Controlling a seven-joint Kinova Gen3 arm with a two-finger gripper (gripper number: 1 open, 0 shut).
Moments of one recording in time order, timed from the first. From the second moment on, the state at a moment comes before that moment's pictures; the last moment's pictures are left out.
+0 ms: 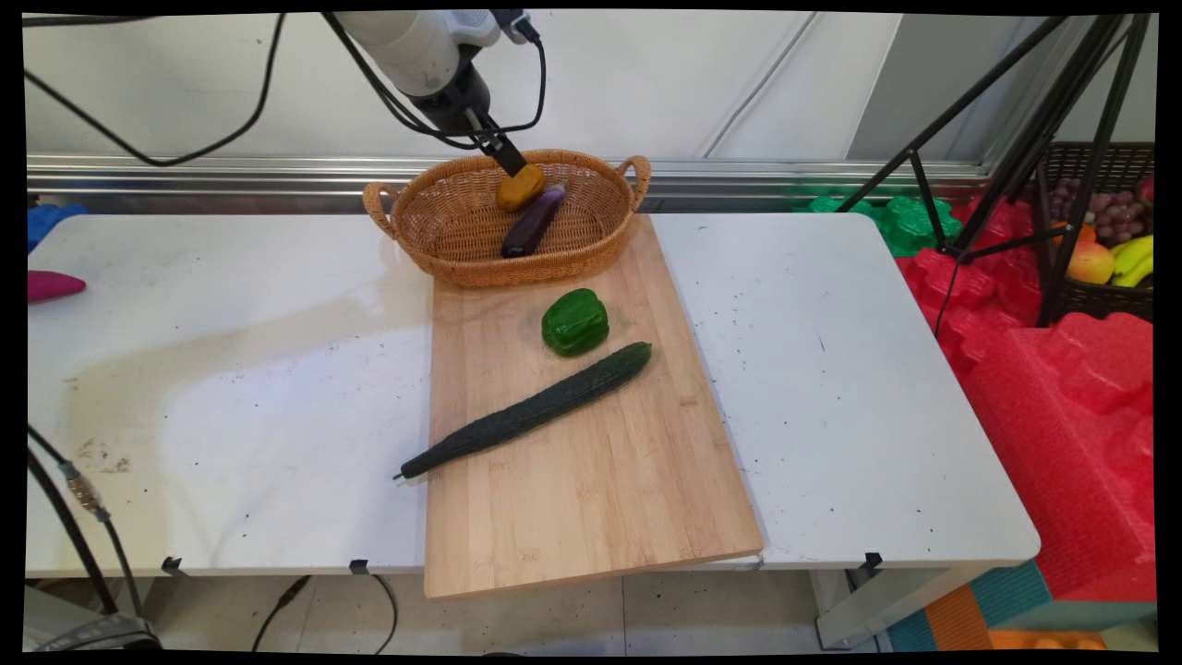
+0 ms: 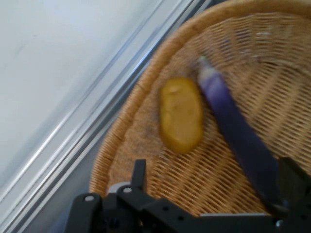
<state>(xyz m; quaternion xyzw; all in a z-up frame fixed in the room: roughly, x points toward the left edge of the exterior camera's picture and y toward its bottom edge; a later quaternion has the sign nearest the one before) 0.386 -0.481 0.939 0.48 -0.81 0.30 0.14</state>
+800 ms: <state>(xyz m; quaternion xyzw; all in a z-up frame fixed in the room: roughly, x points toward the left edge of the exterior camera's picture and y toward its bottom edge) 0.396 -0.579 0.864 0.48 -0.82 0.30 0.08</state>
